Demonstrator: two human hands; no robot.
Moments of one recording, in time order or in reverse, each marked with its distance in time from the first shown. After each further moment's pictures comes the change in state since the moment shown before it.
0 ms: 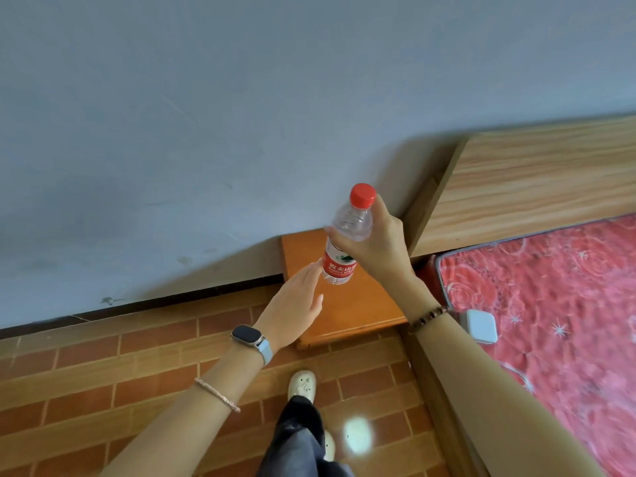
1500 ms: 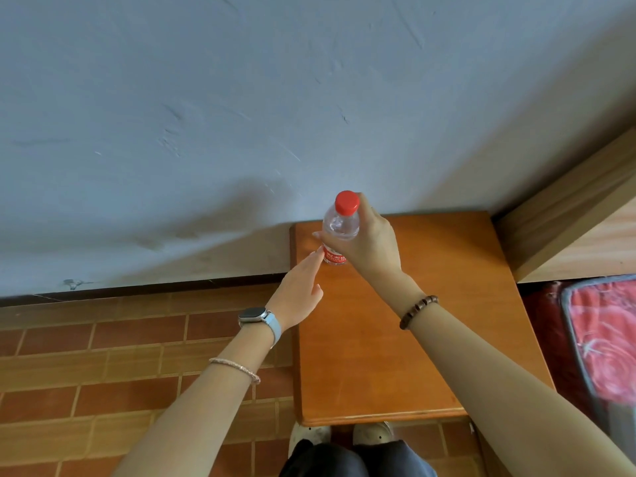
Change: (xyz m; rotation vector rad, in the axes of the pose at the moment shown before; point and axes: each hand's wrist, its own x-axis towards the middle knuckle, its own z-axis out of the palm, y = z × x) left_hand 0.156 -0.269 0.226 -0.129 -0.096 -0.354; right_hand 0.107 0.290 0.277 -0.105 -0.145 -0.098
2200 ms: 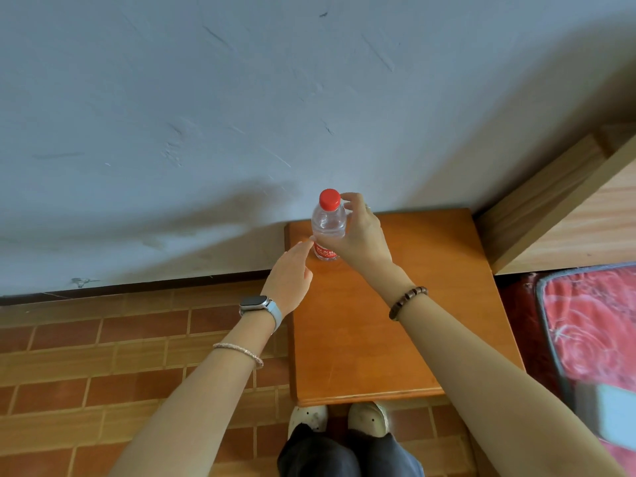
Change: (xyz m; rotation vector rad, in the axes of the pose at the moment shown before) left_hand -0.005 0.030 -0.022 0.085 0.149 -0.056; right_hand 0.002 -0.017 -0.030 0.072 -0.194 0.218
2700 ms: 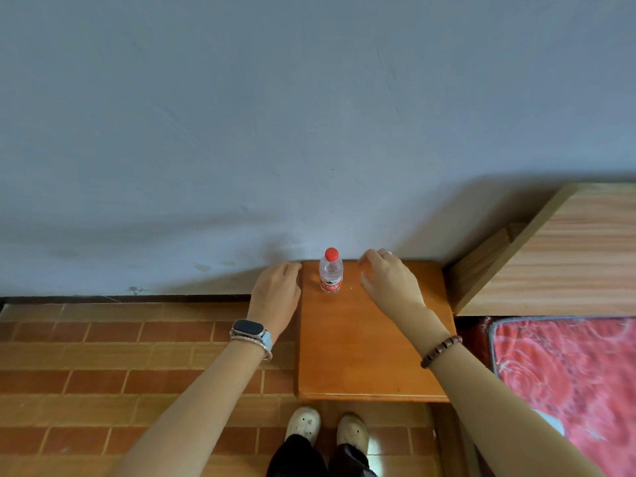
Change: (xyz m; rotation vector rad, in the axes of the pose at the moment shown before) left_hand -0.085 0.120 -0.168 0.281 0.247 0.008; right_hand -0.071 -0.108 -0.172 -0.484 -0.100 -0.153
